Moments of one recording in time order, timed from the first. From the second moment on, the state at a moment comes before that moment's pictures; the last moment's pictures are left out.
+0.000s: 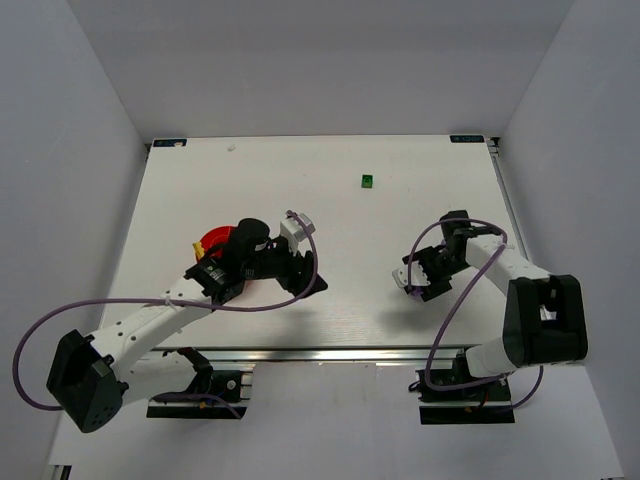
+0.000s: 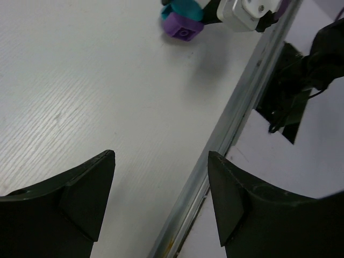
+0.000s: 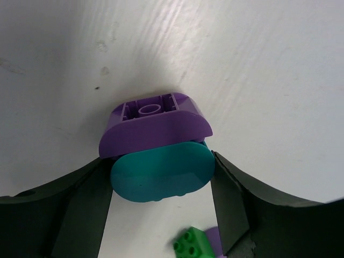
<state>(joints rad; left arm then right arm) -0.71 1.08 0.77 -0.21 0.42 -0.13 0.14 1.46 0.81 -0.82 -0.48 -1.97</state>
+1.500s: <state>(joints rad) -0.77 1.60 0.95 0.43 0.41 -0.85 0.51 1.11 0.92 -0.49 -0.45 -0.80</state>
